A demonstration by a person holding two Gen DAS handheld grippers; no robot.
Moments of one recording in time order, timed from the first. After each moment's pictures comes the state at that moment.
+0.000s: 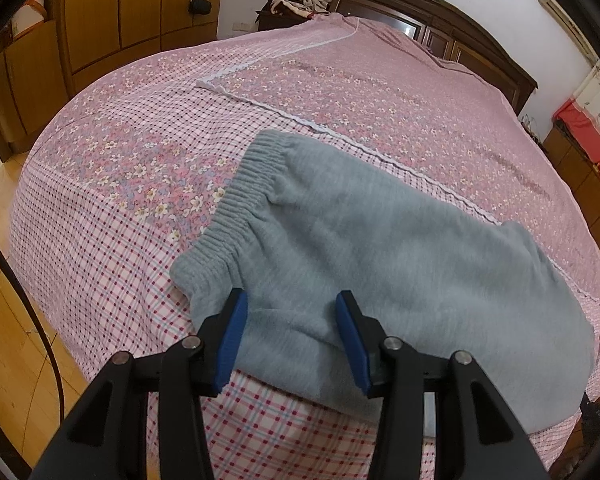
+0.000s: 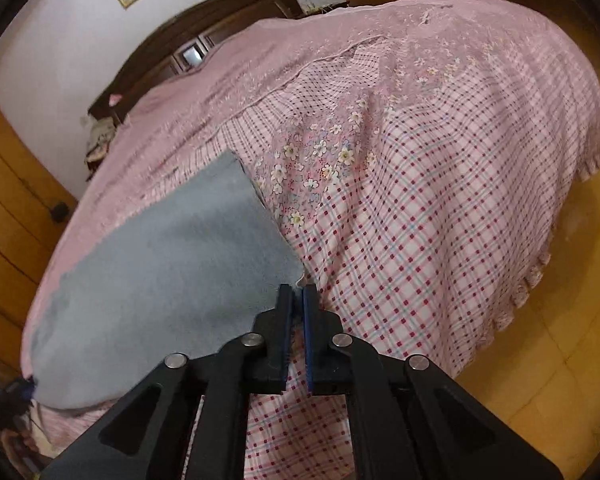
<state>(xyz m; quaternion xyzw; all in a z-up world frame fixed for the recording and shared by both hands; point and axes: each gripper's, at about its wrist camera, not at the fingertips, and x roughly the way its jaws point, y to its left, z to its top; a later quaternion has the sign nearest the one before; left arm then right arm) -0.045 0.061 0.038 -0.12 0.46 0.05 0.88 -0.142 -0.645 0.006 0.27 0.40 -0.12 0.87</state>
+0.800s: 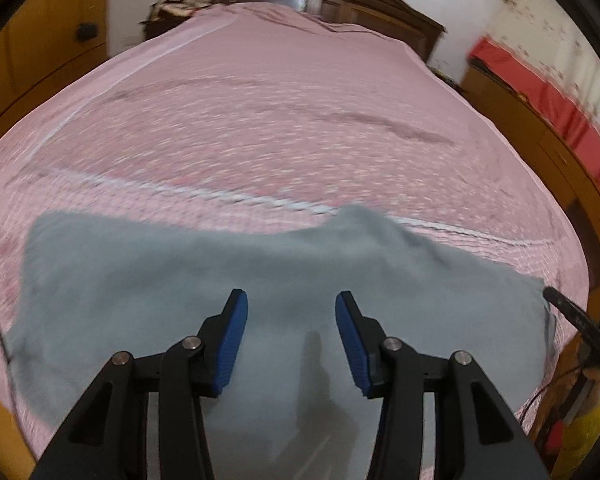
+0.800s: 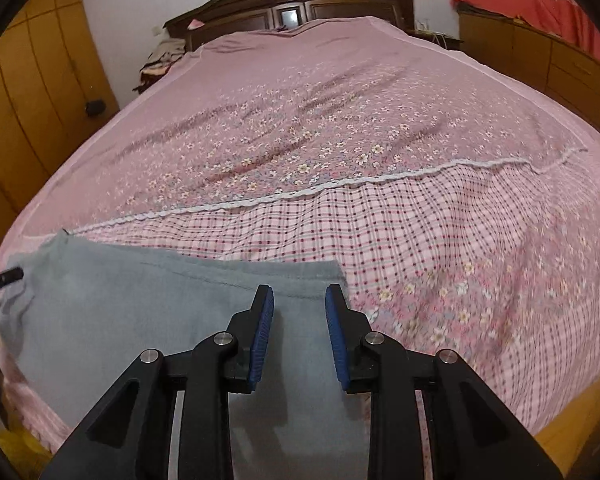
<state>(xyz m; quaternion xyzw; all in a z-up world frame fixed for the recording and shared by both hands) 0.010 -0.090 0.070 -0.05 0.47 -0.12 0.87 -0.023 -0.624 0.046 0.08 0.43 0.00 0.90</state>
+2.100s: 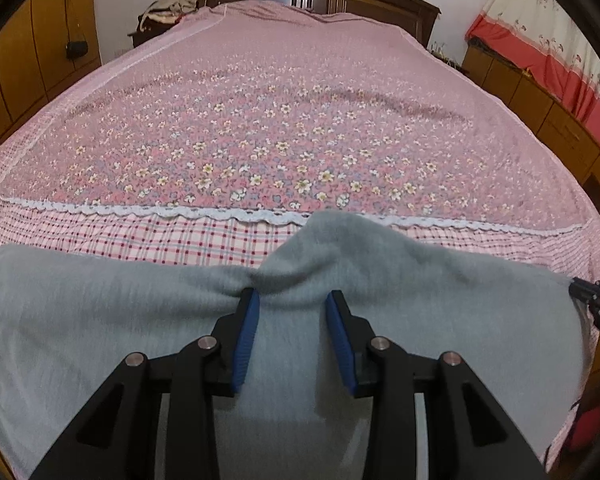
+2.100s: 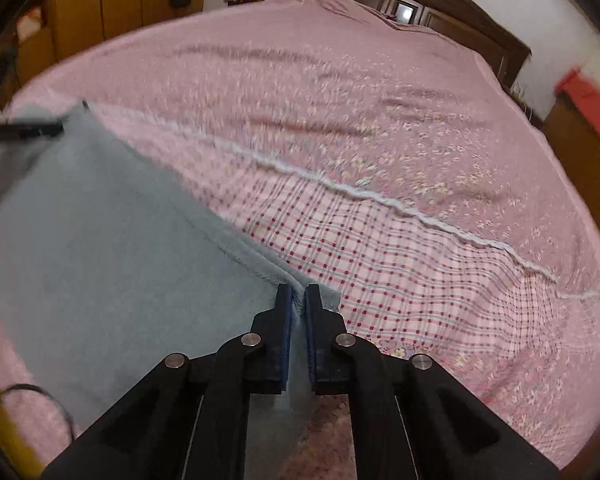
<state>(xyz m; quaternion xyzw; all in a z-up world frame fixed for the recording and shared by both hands) 0.040 -0.135 0.031 0.00 0.46 -0.10 0.88 -0.003 -0.600 0.022 -0.16 0.47 0.11 0.86</state>
